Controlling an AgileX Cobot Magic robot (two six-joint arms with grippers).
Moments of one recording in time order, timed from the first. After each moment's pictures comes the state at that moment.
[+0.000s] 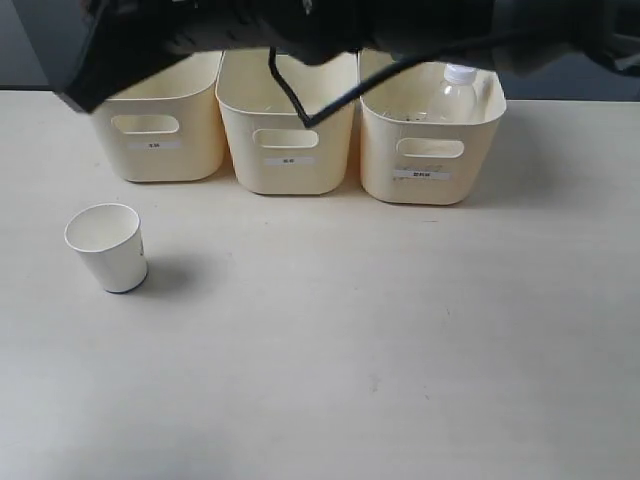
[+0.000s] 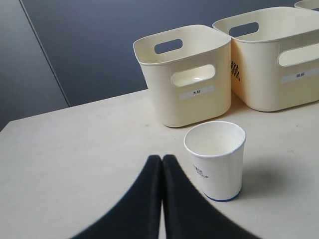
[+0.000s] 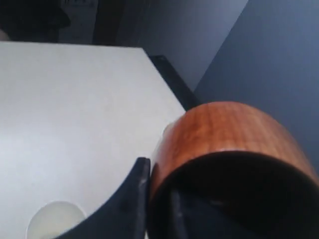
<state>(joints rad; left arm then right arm) -0.10 0.00 0.00 0.07 0.23 0.12 0.90 1.83 -1.61 -0.01 0.21 -0.36</state>
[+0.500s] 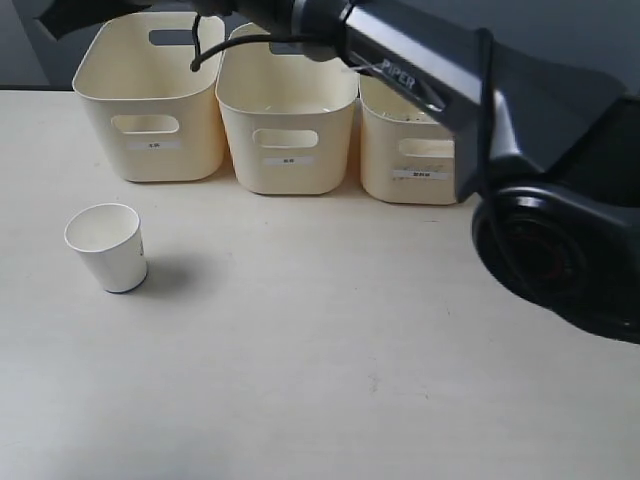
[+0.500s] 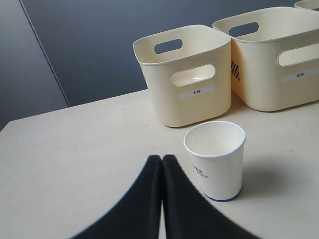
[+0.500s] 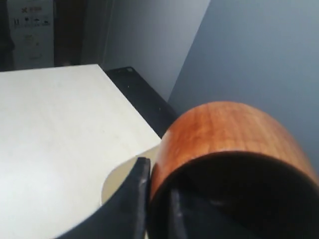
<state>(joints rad) -0.10 0.00 0.00 0.07 0.23 0.12 0.80 2.38 -2.40 -0.01 0.42 -0.29</state>
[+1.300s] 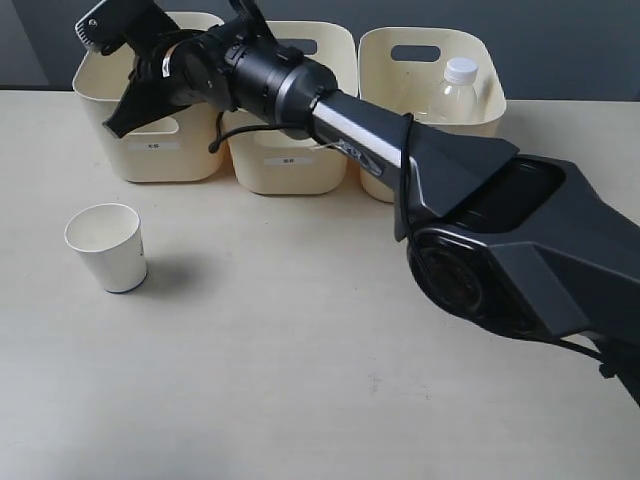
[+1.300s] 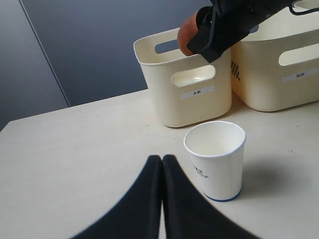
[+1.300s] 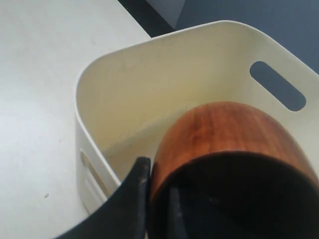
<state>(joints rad) -0.10 0.00 0.00 0.07 0.23 0.12 0.77 2.61 -2.49 -0.03 0.48 -0.27</state>
